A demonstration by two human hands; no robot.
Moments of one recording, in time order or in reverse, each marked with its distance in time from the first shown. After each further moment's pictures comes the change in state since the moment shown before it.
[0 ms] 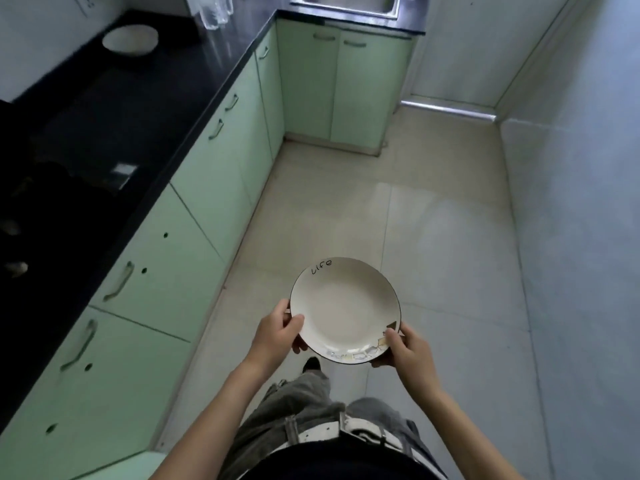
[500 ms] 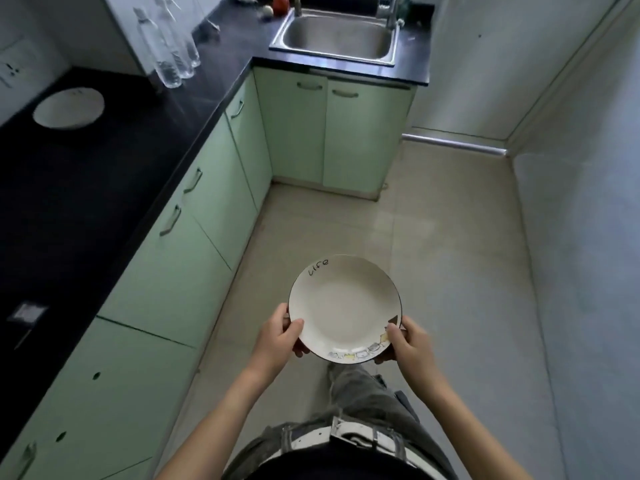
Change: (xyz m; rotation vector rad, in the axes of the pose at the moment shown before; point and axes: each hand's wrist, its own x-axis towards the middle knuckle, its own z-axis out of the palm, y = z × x) left_hand 0.362 0.159 0.008 -0.079 0.034 -0.032; right_hand 0.353 -0.201 -0.015 -0.041 -0.029 -0.078
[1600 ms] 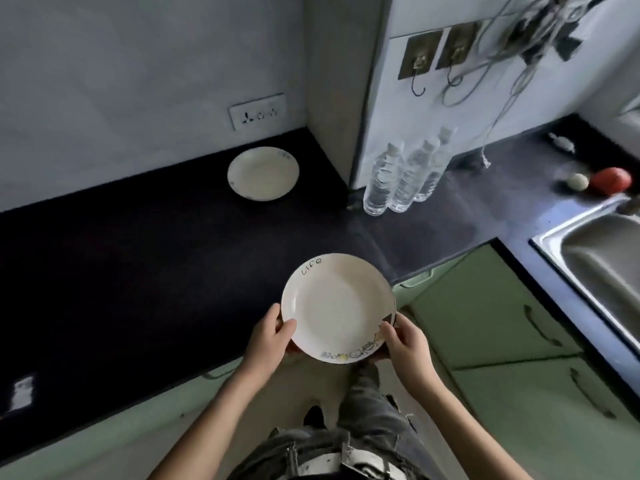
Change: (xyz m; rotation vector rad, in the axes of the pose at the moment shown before) left_hand 0.446 0.142 -0.307 -0.316 0.817 -0.245; right_hand 0.566 -0.362 0.392 -0.365 -0.814 -0.180
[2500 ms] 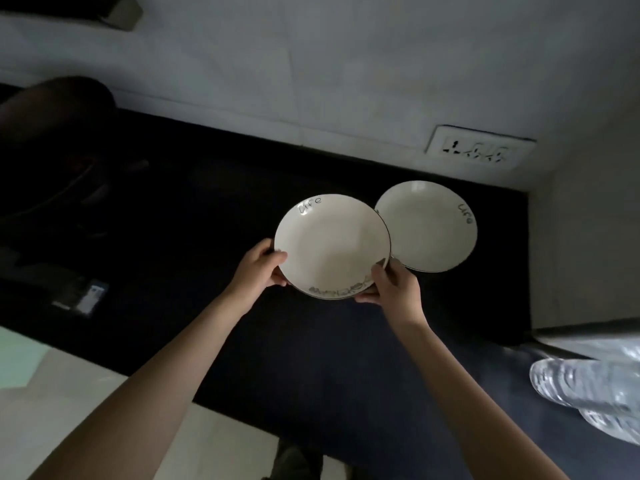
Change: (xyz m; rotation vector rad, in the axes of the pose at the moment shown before) left_hand 0.187 -0.019 -0.184 -0.520 0.603 -0.189; right_hand 0.283 -0.120 0.255 -0.061 -0.689 -0.063
